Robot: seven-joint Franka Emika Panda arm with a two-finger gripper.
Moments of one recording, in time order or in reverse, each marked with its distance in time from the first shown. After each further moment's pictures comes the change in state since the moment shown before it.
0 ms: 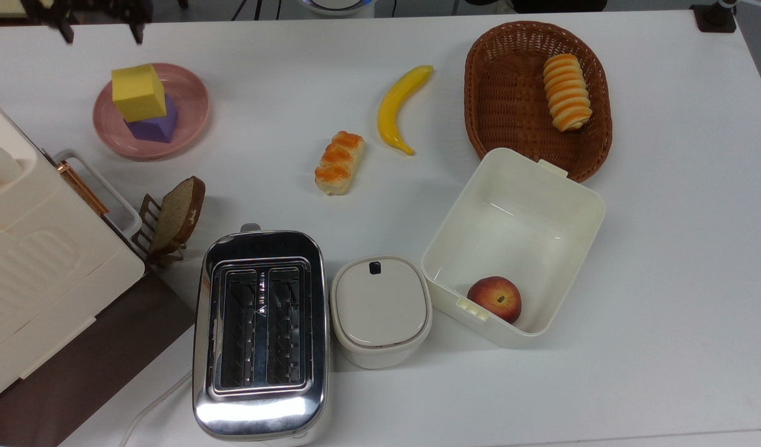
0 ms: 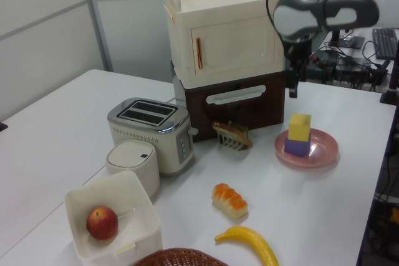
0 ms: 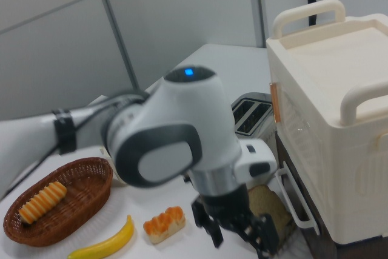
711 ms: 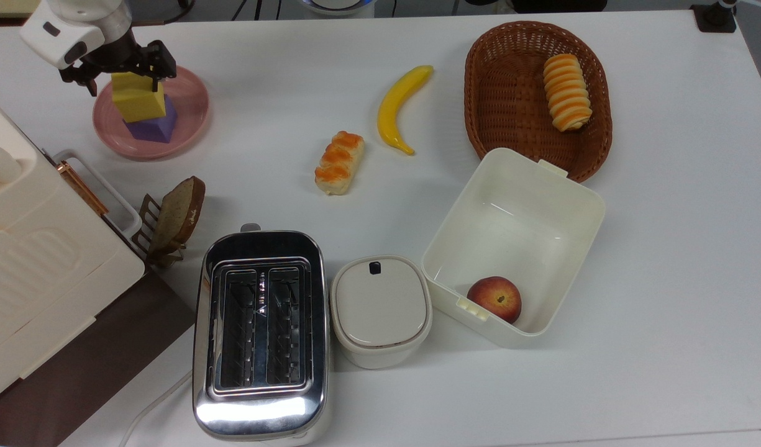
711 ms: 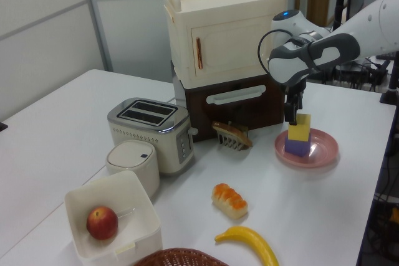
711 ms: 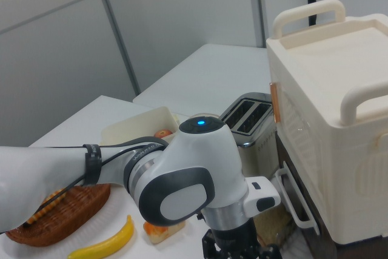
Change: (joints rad) arm 0.012 0.078 -0.002 -0.151 -0.045 0.210 -0.025
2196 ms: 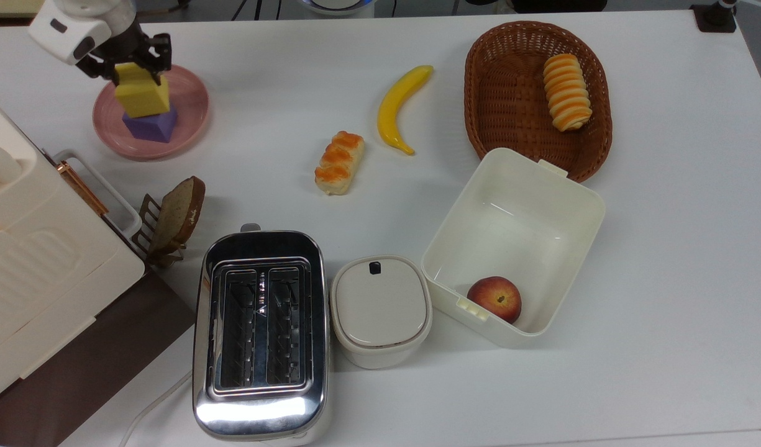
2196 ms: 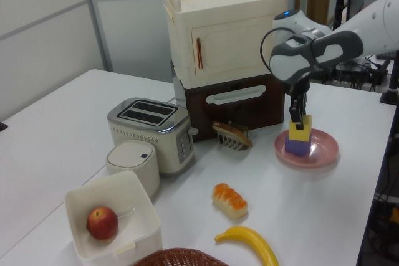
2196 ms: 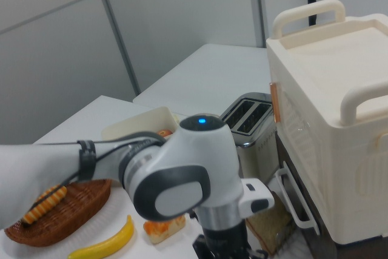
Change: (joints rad) arm 0.011 -0.026 -0.003 0.003 0.020 -0.105 -0.046
